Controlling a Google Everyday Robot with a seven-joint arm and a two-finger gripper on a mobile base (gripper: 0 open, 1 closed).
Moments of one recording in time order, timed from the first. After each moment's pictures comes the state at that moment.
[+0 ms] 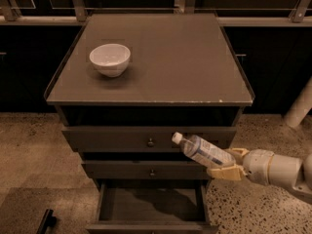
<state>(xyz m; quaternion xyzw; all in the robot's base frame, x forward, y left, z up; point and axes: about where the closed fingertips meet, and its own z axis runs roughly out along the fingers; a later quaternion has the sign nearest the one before) 0.487 -0.231 0.652 -0.30 0.81 0.24 0.44</state>
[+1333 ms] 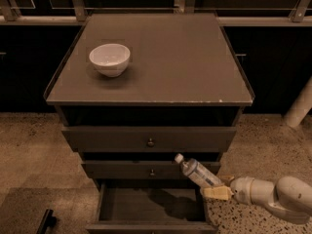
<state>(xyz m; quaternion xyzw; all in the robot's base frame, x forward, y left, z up) 0.483 -0.243 0.474 -0.20 0.85 0.32 0.36</state>
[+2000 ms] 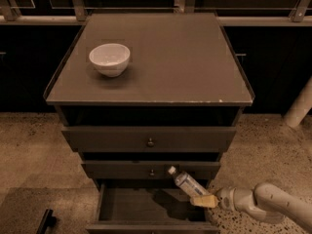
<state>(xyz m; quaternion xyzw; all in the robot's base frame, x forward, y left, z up) 0.486 -0.222 0.350 -0.16 0.87 0.37 0.28</state>
